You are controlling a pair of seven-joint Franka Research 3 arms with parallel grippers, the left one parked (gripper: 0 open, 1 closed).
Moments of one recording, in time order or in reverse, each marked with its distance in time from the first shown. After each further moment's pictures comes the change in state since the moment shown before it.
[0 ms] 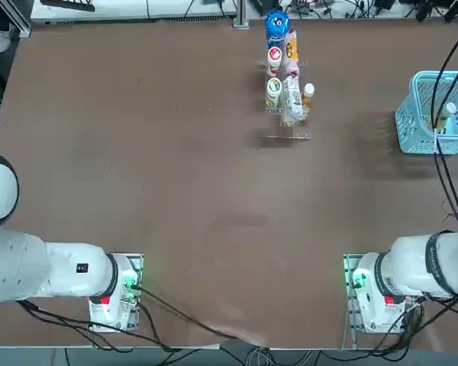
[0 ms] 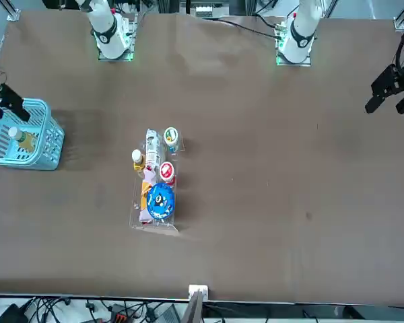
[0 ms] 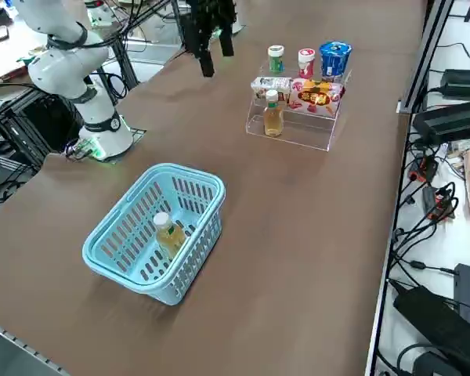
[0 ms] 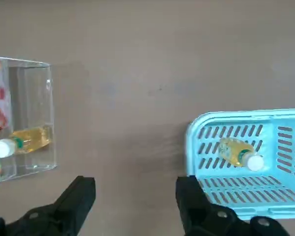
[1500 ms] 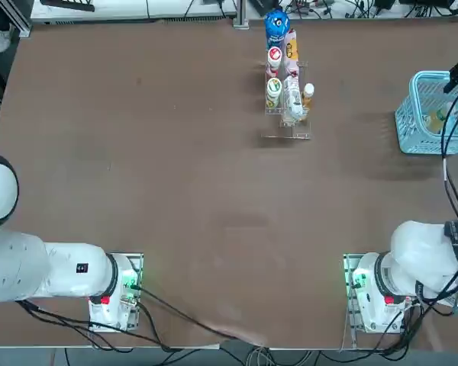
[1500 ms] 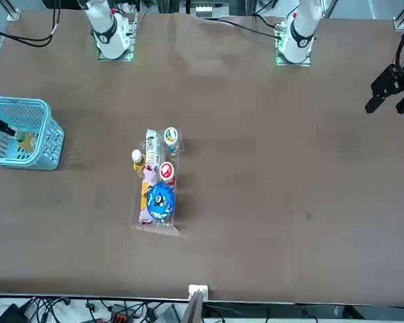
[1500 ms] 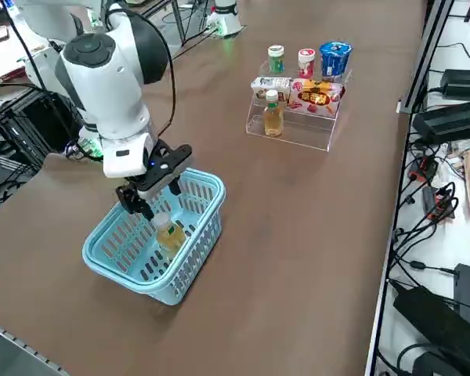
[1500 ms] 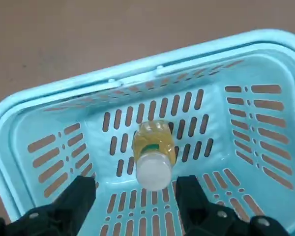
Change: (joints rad) arm -0.376 0.206 -0.011 -0.250 -0.001 0.367 -0.195
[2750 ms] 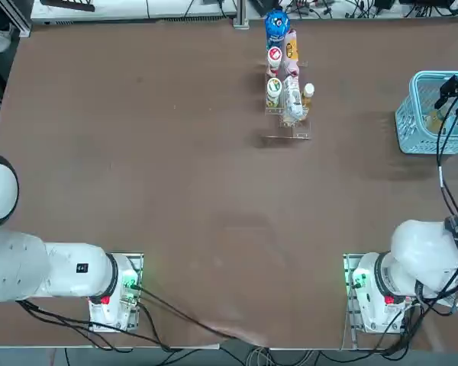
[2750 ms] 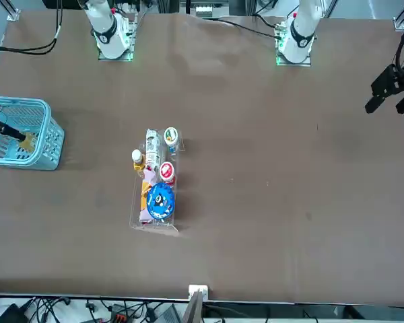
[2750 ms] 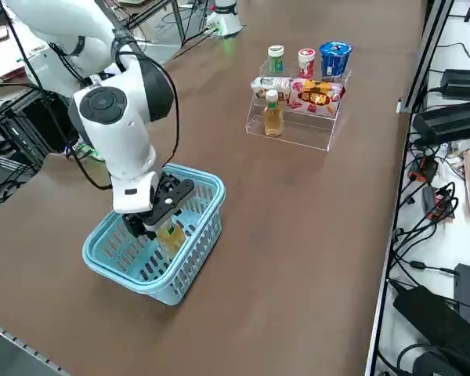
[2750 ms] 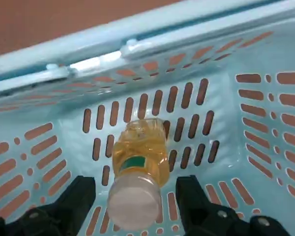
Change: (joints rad) arm -0.029 0.117 0.001 -0.003 0.000 0.064 -0.022
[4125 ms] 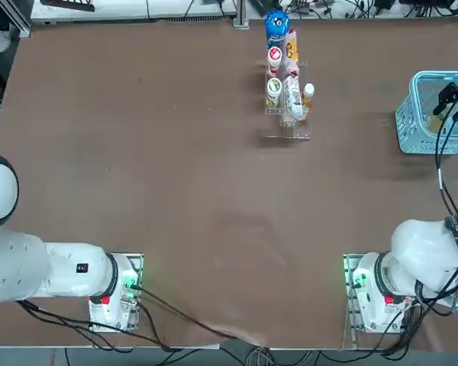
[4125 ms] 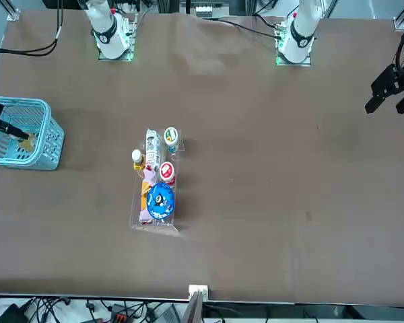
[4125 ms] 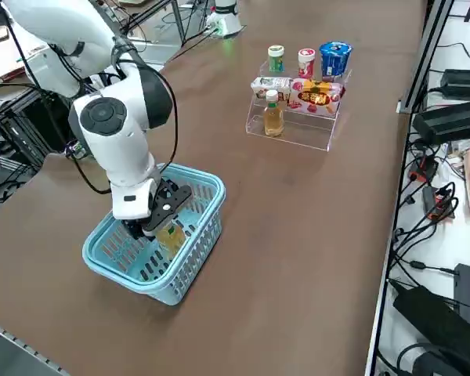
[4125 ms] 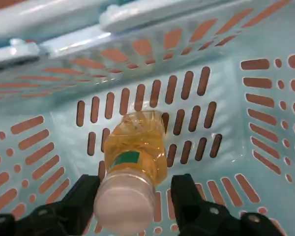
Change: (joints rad) arm -0.012 0.018 0.000 -0.012 0.000 -0.001 -0.004
